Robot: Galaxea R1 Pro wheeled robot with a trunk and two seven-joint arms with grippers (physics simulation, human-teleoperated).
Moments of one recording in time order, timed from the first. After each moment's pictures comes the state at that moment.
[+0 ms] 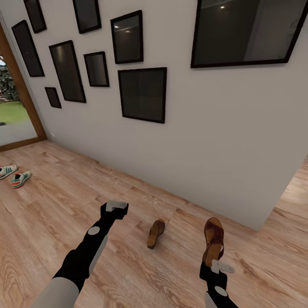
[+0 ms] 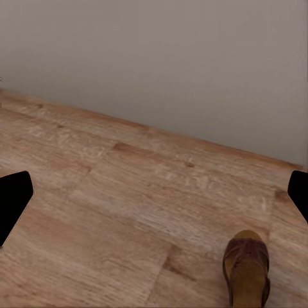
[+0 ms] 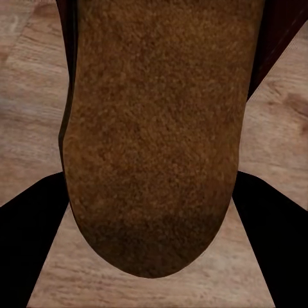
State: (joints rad) left arm -0.55 -0.02 -0.12 -0.93 0.00 0.05 -0.01; right arm -0.42 0.07 -0.06 -0.40 -0.16 -0.22 -0.28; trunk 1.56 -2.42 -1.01
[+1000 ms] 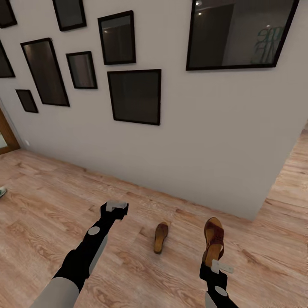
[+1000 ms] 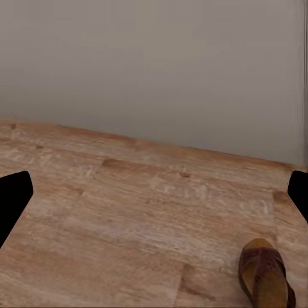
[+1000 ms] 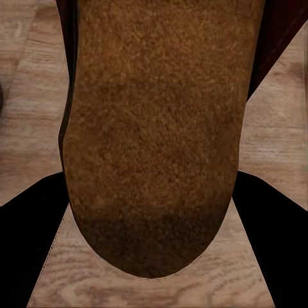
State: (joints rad) left arm -0.55 -0.02 -0.12 -0.93 0.00 0.05 -0.01; right arm -0.42 0.07 -0.06 -0.40 -0.16 -0.22 -0.28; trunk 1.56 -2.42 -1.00
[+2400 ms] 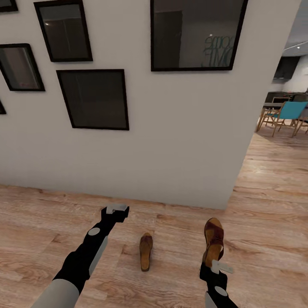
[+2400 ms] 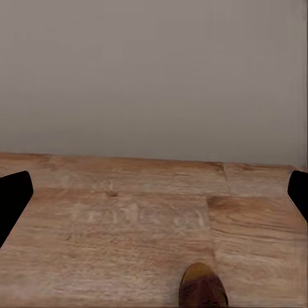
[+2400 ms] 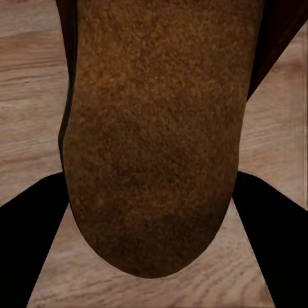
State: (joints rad) left arm -0.54 -0.03 -0.12 -0.93 0.06 0.10 -0.01; right arm -0.42 0.07 -0.06 -0.40 -0.15 -0.21 -0.28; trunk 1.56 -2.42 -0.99
